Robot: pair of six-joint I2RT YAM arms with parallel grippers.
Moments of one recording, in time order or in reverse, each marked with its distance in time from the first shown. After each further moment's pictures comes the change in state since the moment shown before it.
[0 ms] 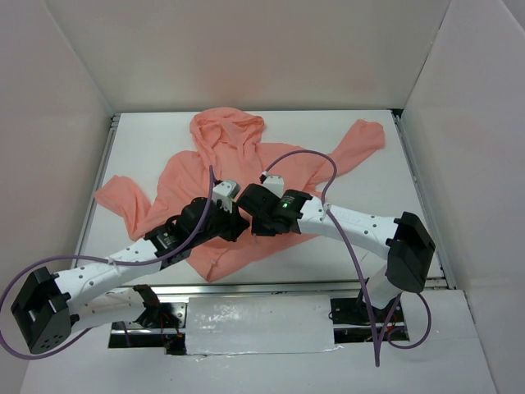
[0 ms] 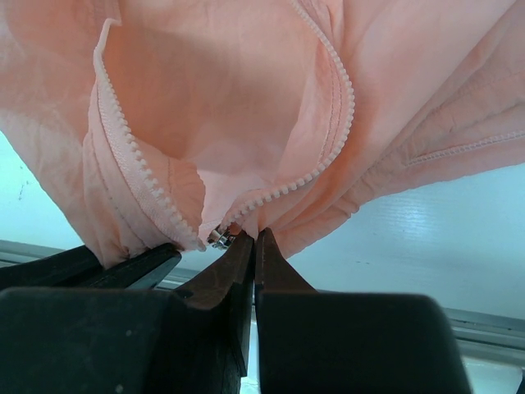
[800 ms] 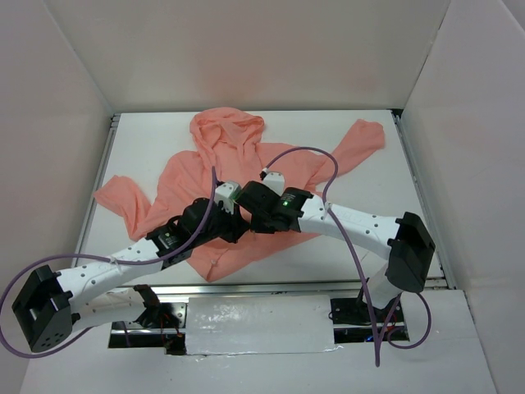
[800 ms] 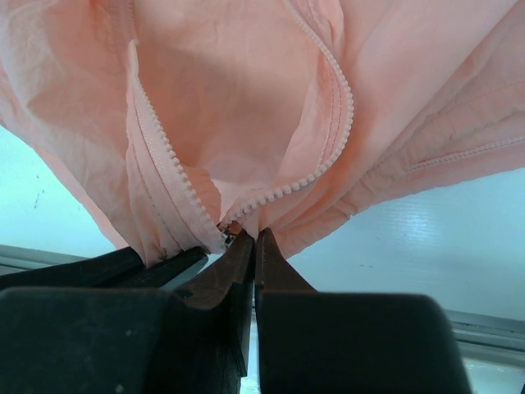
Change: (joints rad) left arm -0.006 0.015 -0.004 0.008 0.016 -0.001; right arm 0.000 0.000 0.032 -0.015 0.023 0.007
